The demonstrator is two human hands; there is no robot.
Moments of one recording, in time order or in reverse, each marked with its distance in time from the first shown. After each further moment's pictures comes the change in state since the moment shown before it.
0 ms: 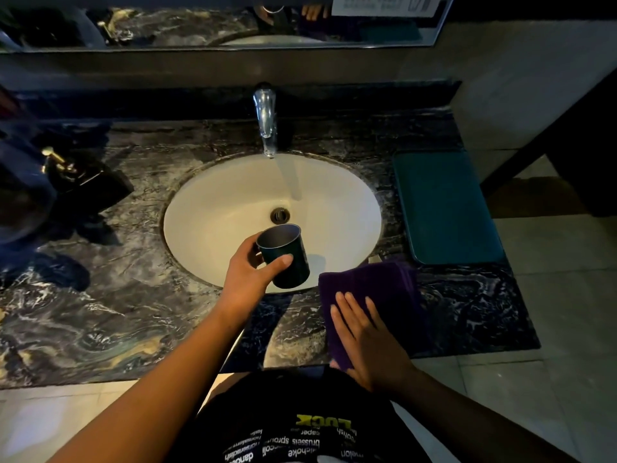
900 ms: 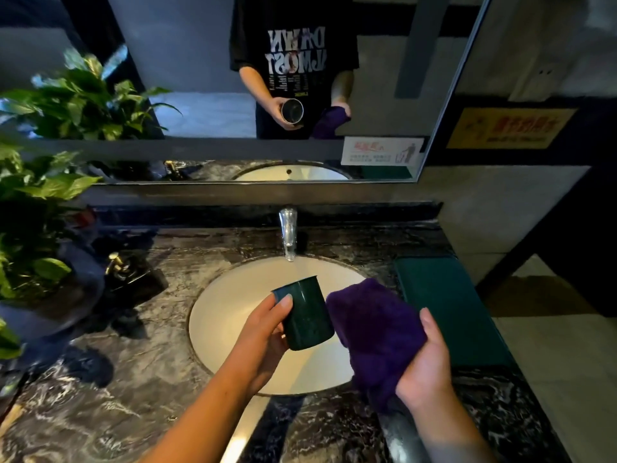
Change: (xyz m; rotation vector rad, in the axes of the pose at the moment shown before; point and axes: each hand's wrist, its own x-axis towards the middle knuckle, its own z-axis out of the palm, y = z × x) left_hand -0.007 0.102 -0.011 -0.493 -0.279 0.019; right_hand 0.050 0.016 -0.178 2.681 0.685 0.504
